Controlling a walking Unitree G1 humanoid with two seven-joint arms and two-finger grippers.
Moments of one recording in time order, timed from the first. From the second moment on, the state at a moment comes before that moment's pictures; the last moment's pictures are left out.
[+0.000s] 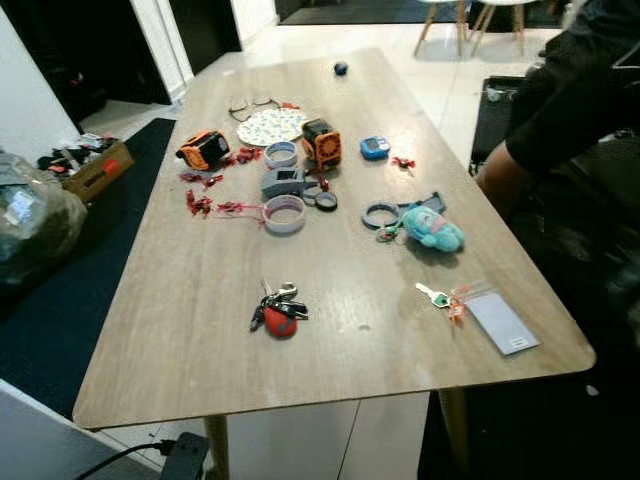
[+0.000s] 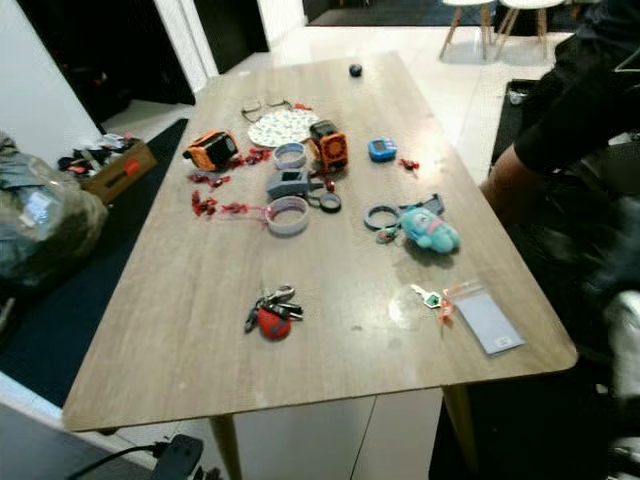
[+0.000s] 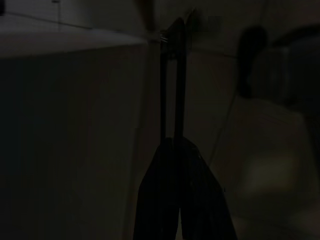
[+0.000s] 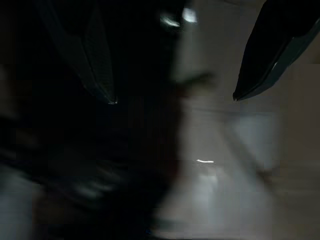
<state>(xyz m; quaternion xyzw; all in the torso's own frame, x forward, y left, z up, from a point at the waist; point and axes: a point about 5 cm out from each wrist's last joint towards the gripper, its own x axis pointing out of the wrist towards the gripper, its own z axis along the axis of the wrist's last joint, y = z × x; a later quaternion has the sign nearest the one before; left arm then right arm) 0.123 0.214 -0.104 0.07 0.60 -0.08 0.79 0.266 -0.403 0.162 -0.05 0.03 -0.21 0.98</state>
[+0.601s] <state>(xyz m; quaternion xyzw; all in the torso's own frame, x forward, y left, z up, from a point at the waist) 0.122 0.220 -0.104 0.03 0.58 0.01 0.81 0.148 -0.355 -0.036 0.00 0.40 -0.32 0.86</state>
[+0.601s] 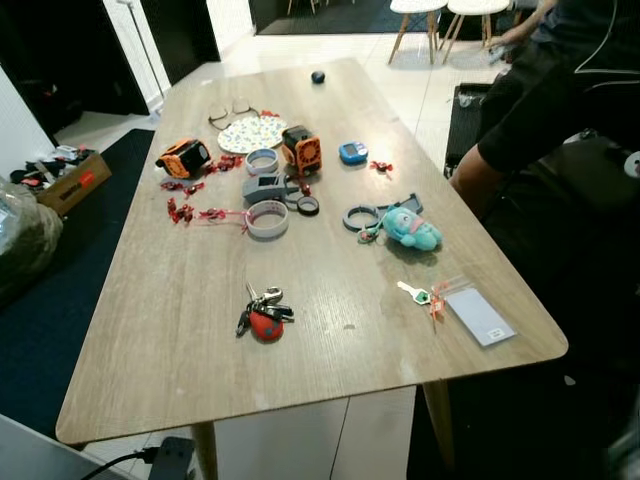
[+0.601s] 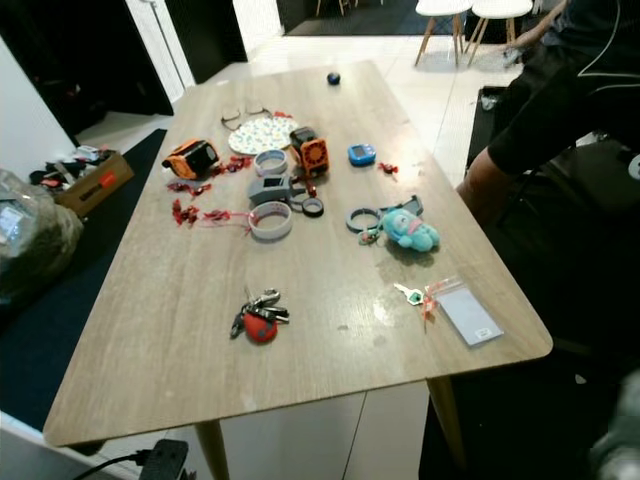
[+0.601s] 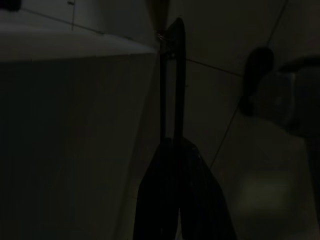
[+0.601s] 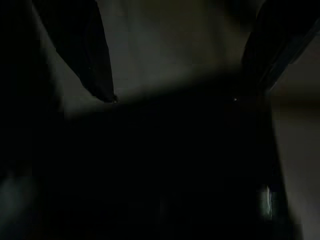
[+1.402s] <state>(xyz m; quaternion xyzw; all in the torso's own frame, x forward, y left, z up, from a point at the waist) 0.126 0.215 -0.103 0.01 0.57 0.00 0.82 0.103 -0.235 -0.105 -0.07 0.58 -0.02 0.81</state>
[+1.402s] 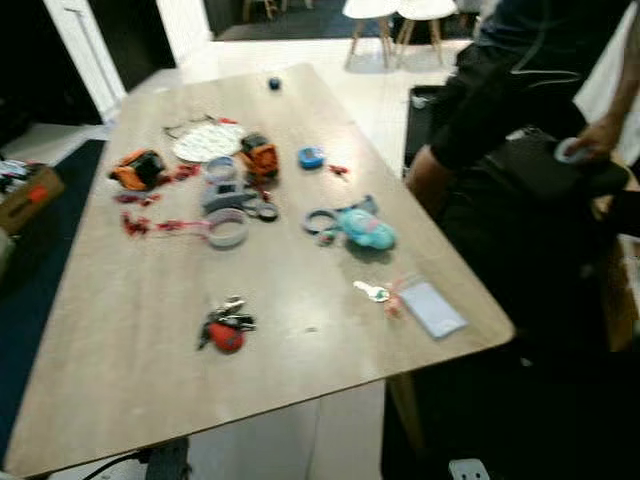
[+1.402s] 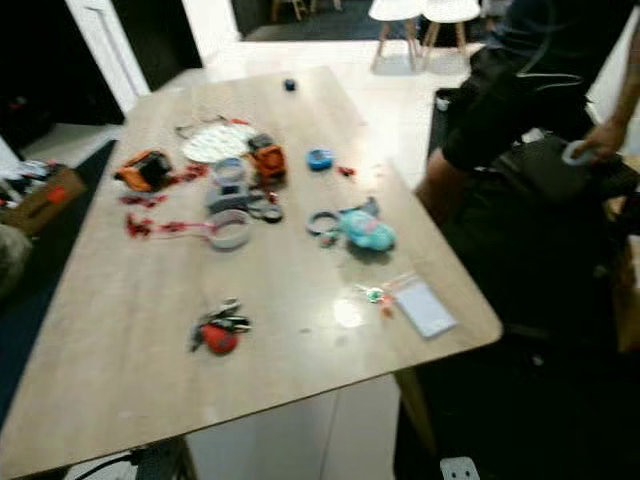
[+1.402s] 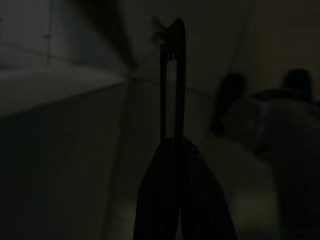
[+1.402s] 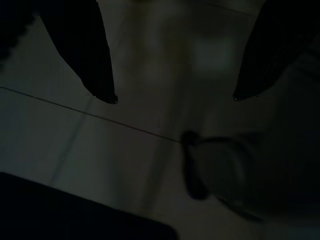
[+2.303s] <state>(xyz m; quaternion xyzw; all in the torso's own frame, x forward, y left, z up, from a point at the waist) 0.128 0.217 -0.102 0.03 0.57 -0.02 0.82 0.112 -0.220 -0.106 -0.07 0.57 0.01 0.82</state>
